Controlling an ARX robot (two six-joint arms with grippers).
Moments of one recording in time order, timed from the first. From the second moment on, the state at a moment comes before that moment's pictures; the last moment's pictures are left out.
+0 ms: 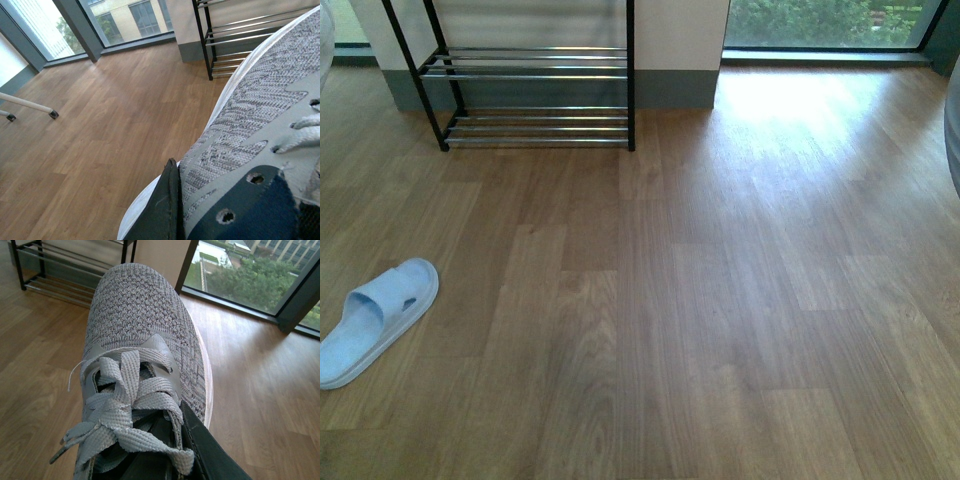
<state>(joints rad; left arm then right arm) -0.29 0.57 0.26 0.10 -0.64 0.19 0.14 0.26 0.20 -0.08 0.19 -0.26</state>
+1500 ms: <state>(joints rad) -0.29 0.57 0.26 0.10 -0.65 0.19 0.14 0.26 0.20 -0.08 0.18 -0.26</state>
